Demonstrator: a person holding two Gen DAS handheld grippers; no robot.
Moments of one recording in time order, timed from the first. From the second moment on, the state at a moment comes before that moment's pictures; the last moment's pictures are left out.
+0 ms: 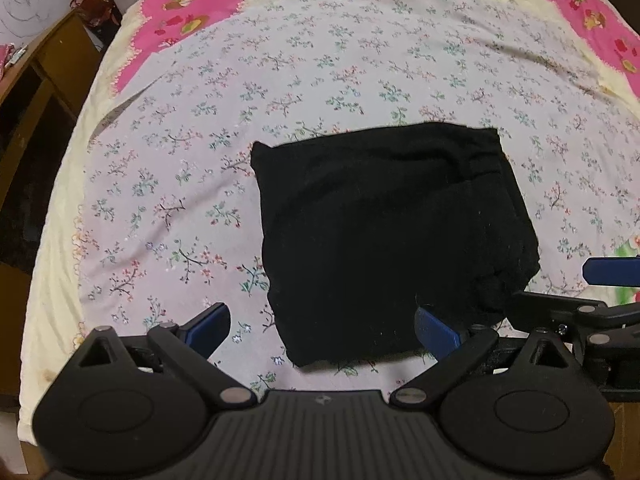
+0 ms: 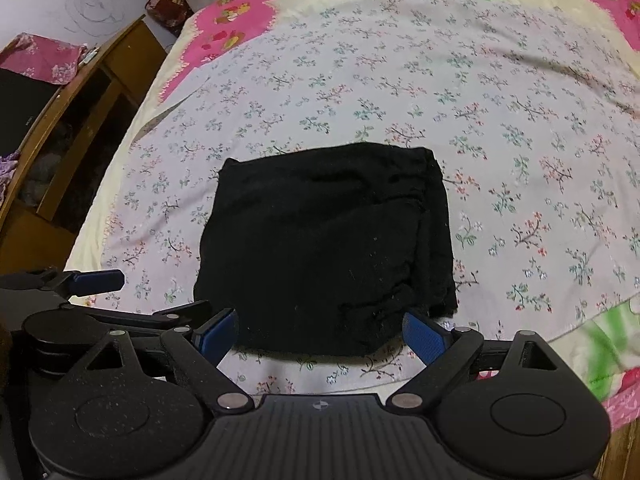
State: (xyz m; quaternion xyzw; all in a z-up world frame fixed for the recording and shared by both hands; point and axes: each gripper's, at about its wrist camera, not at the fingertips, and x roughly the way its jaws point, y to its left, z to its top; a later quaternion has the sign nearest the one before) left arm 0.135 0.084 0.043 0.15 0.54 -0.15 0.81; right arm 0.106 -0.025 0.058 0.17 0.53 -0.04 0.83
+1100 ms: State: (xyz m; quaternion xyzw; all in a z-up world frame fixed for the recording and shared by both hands) left arm 0.128 0.082 0.033 0.16 0.55 -0.19 0.80; right arm 0.093 -0.015 0.054 0.19 0.54 -0.07 0.82
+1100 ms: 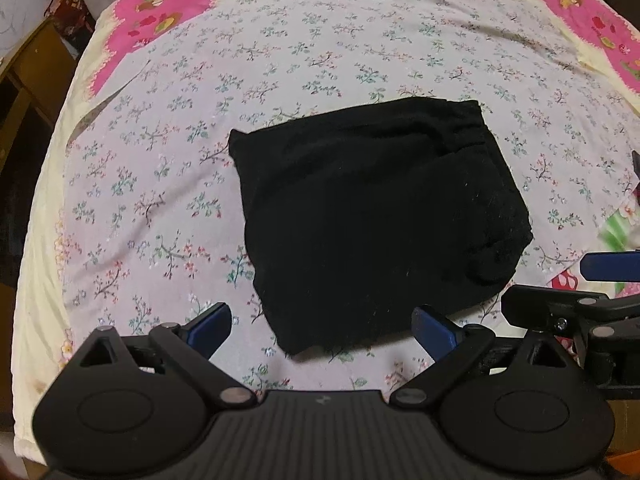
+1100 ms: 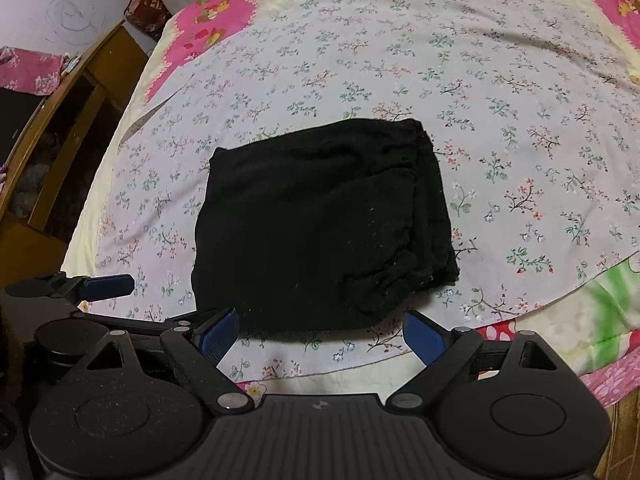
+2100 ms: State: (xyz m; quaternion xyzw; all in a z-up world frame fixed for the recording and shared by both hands) left arm 0.145 0.068 0.026 0.16 0.56 -0.16 0.80; right arm 0.122 -0.035 0.043 0.18 0.56 -0.03 0.81
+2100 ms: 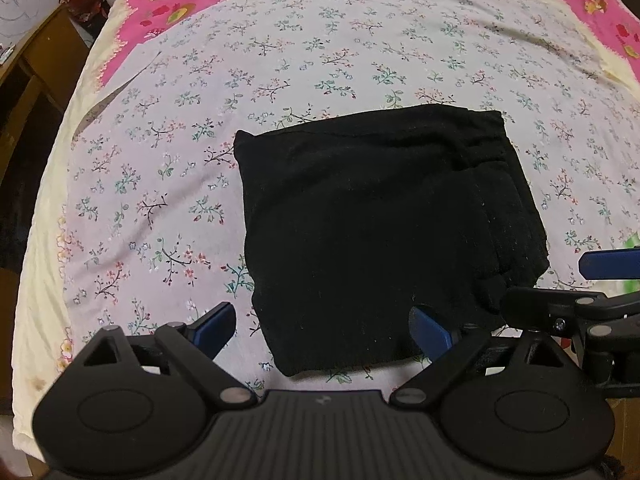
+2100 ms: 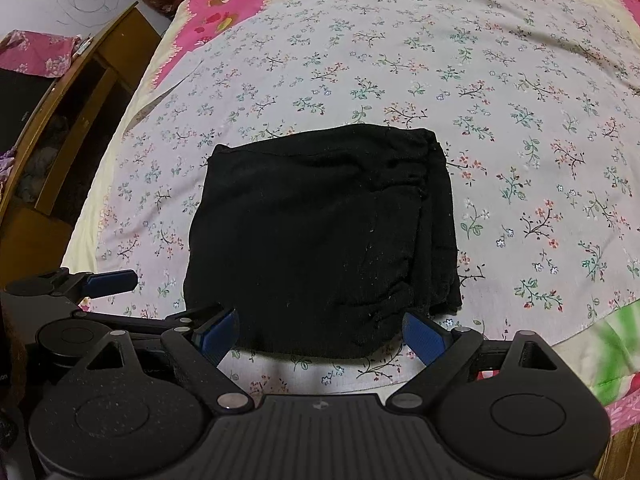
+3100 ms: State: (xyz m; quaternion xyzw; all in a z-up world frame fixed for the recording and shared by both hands) left arm 0.143 0.068 0.029 0.16 0.55 -0.15 0.81; right arm 0.122 -0.037 0.046 0.18 0.56 -0.03 0.81
